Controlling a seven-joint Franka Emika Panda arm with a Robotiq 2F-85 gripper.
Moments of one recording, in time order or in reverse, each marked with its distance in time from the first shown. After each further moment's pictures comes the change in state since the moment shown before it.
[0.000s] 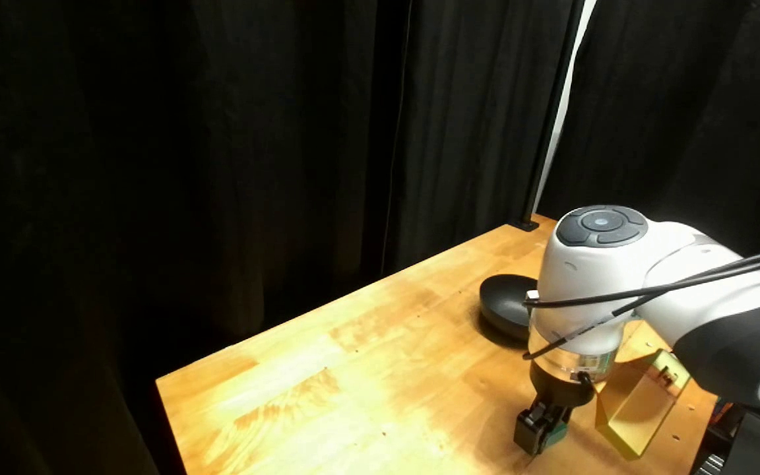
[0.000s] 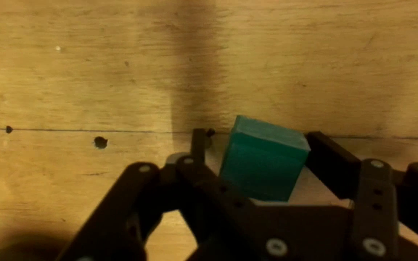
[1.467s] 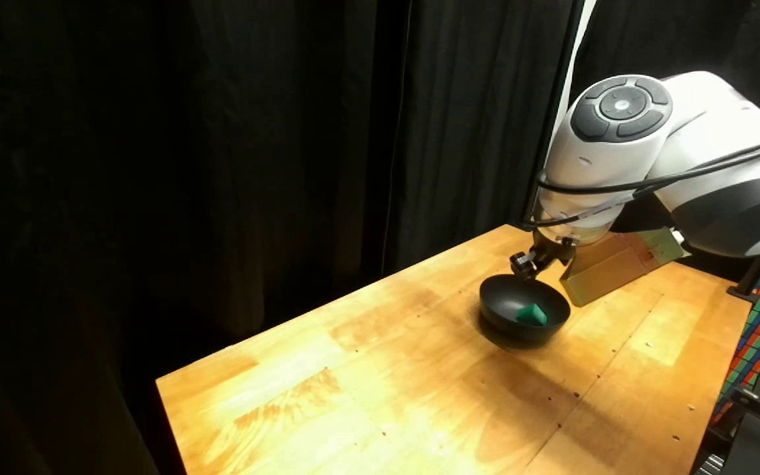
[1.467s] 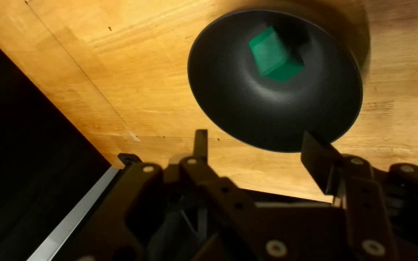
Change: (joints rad) arm -0.013 -0.290 -0.111 0.085 -0.444 -0.375 0.454
